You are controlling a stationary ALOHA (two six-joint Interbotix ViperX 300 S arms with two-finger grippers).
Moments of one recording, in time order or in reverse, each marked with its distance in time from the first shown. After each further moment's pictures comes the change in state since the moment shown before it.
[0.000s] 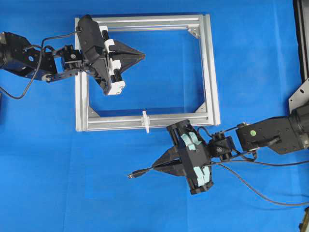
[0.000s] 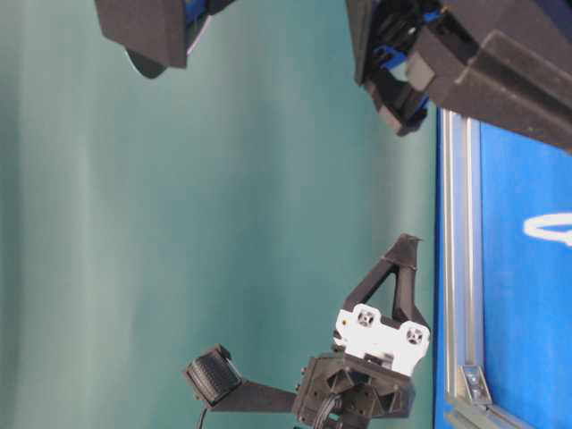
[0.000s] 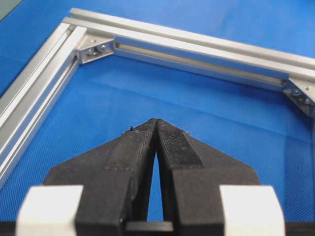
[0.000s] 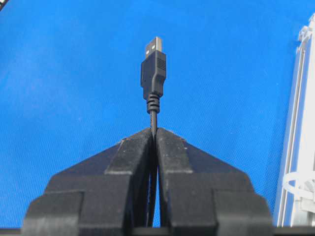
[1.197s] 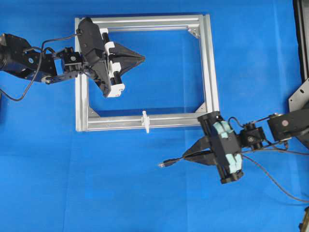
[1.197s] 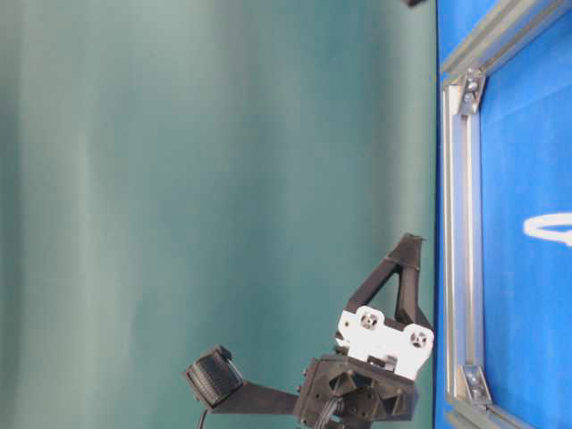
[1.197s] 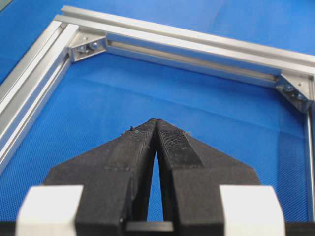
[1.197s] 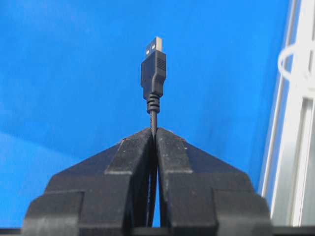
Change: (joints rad) left arm -0.012 0.002 0.003 0.000 0.000 0.000; right arm 0.002 -0.175 0.241 0.038 -0.003 0.000
